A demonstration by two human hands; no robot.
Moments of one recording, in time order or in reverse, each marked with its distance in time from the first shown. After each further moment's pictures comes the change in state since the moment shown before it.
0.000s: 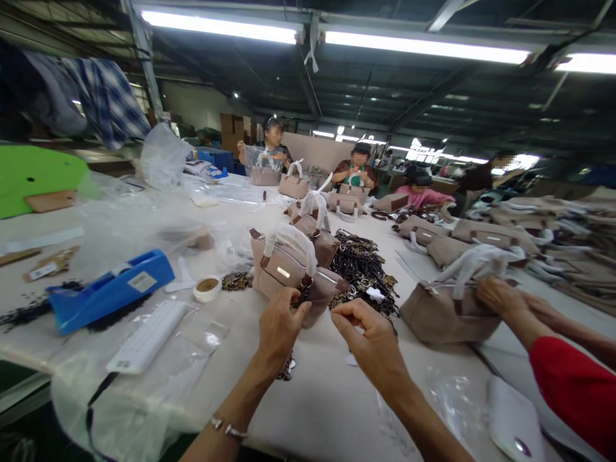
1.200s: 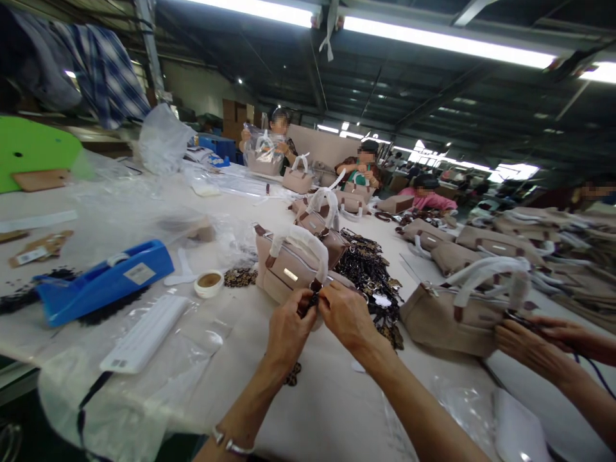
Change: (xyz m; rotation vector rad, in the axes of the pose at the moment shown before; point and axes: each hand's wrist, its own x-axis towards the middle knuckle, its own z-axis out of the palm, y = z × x) left_hand 0.006 0.000 -0.002 -0.425 -0.107 -0.177; right_hand 0.057 0.015 0.054 -0.704 -0.197 -0.198
